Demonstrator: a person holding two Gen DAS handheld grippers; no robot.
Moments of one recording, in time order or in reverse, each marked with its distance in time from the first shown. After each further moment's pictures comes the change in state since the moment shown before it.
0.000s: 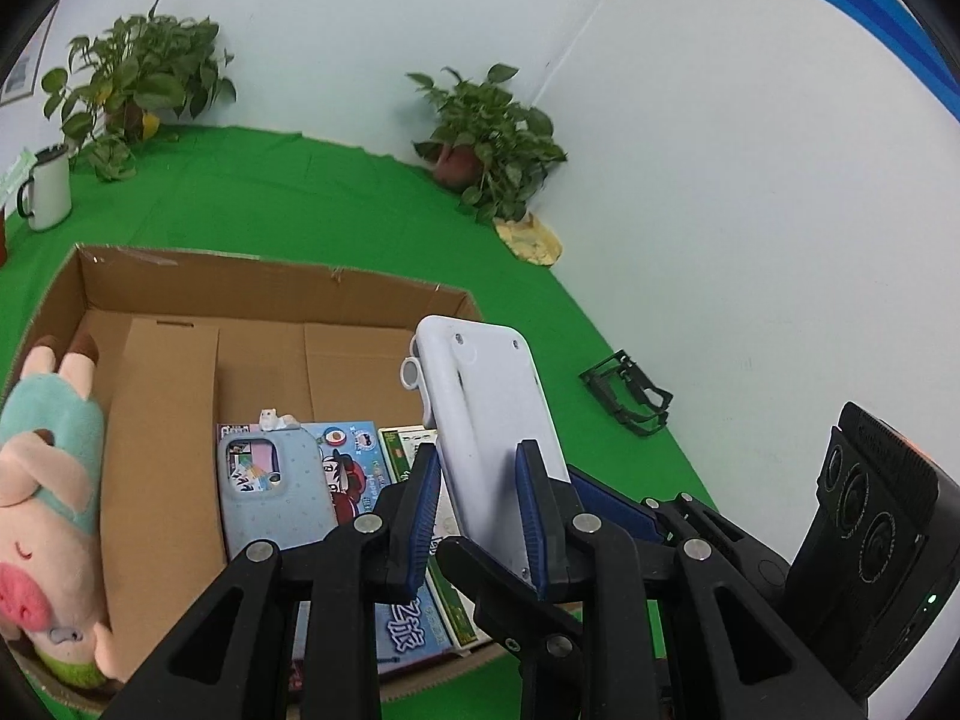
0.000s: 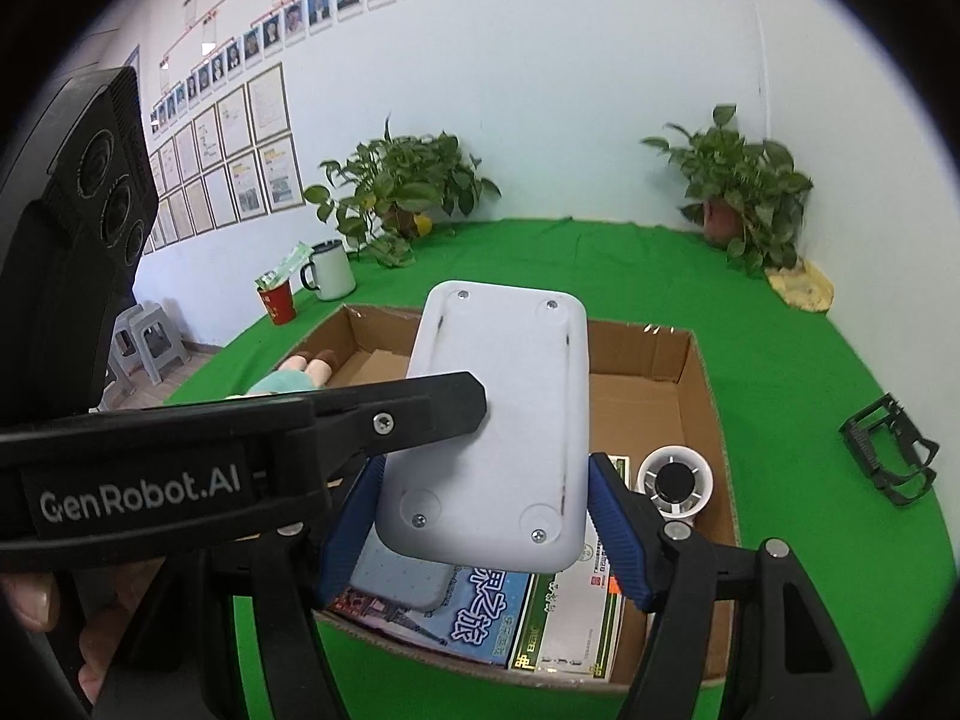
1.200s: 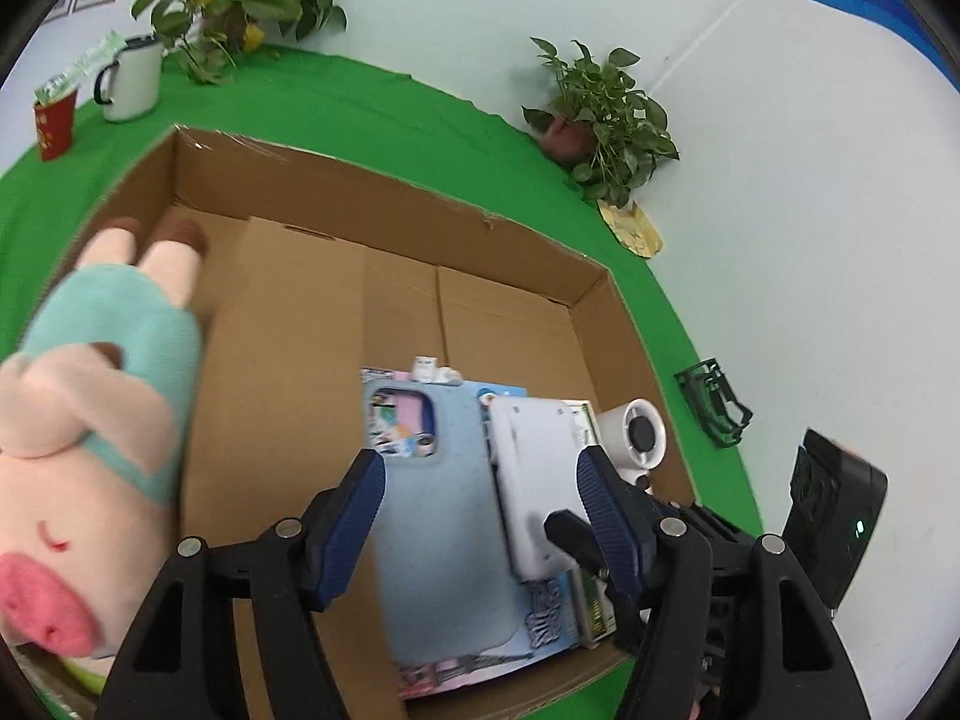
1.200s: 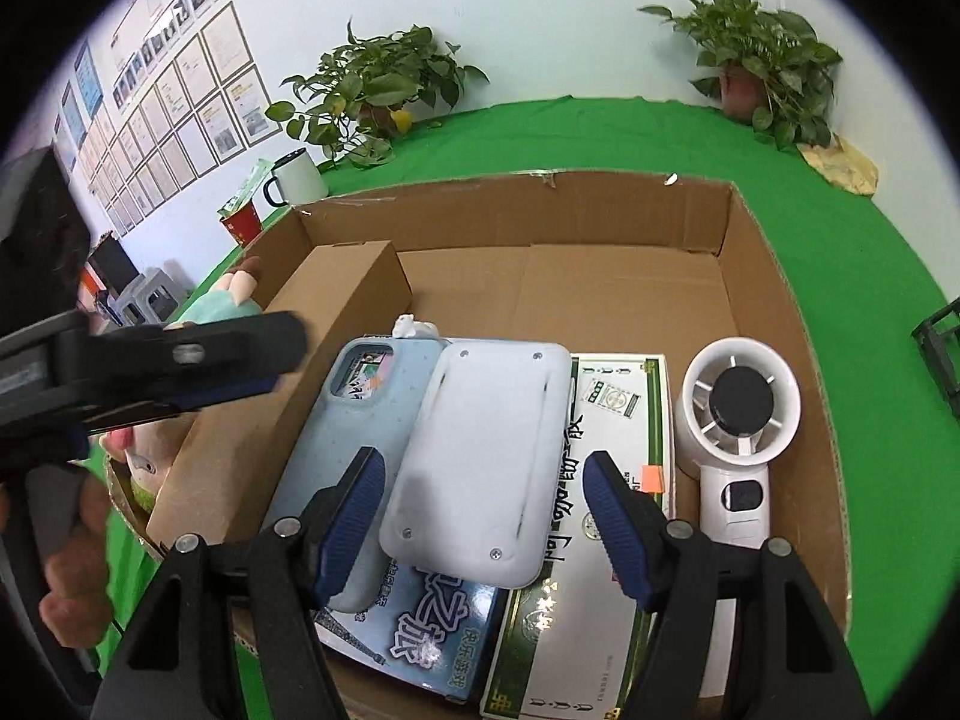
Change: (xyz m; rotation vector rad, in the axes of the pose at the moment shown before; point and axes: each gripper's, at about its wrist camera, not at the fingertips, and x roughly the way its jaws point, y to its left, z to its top) left arm 0.021 0.104 -0.020 -0.163 0.064 0.118; right arm 0.092 -0.031 -0.024 0.103 0.236 0.071
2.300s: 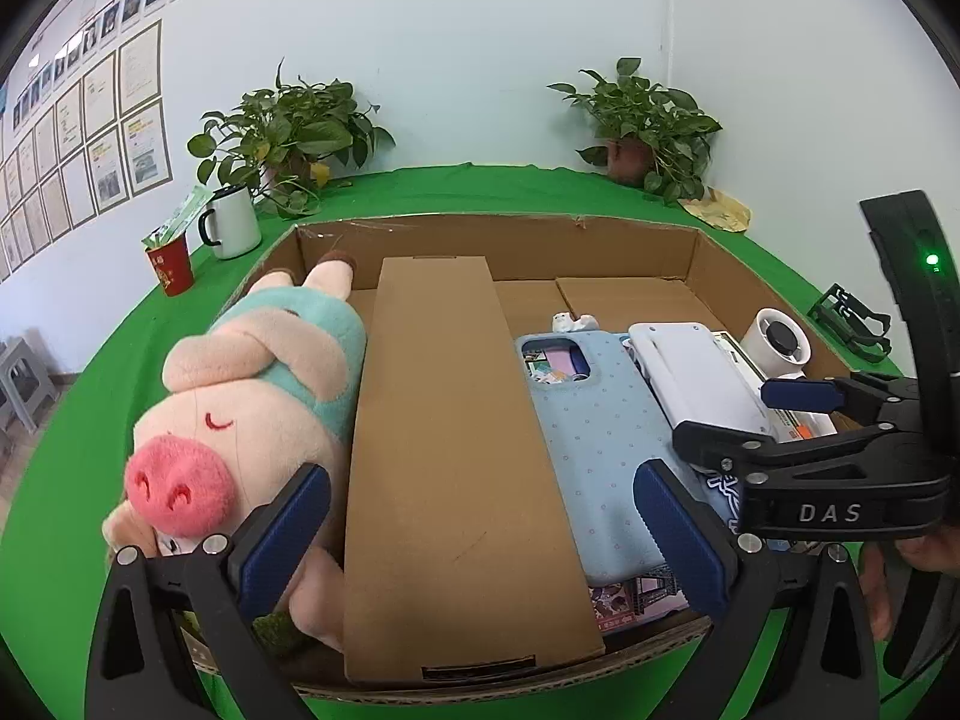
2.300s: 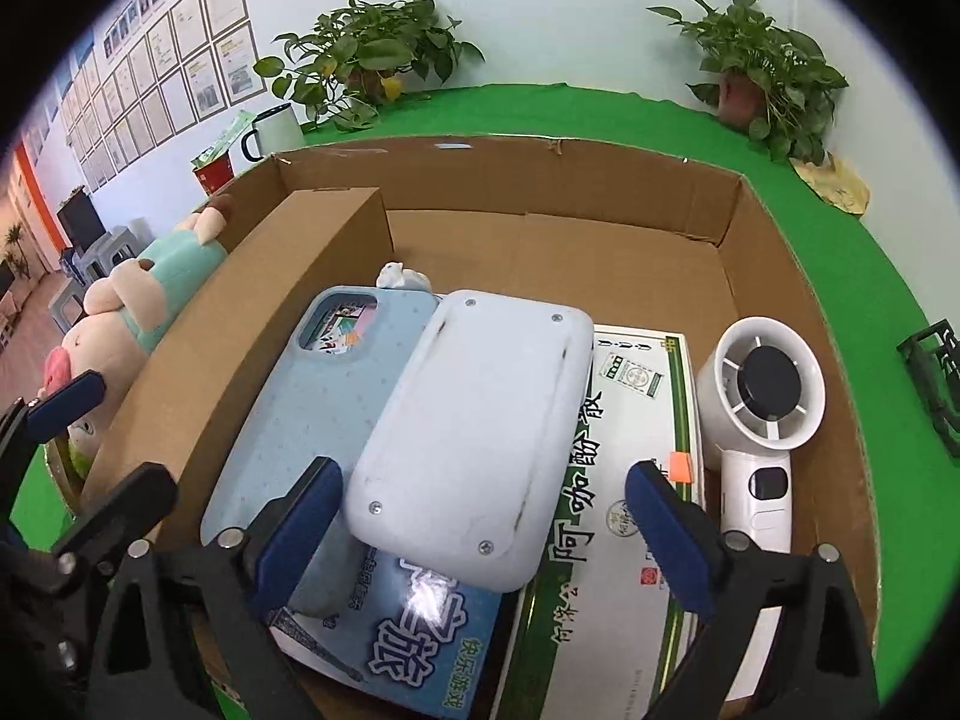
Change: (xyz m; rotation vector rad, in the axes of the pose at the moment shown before) left arm -0.017 0.002 -0.085 0.288 -0.230 0.398; right arm 0.015 0.021 -0.016 -0.096 0.002 -0.136
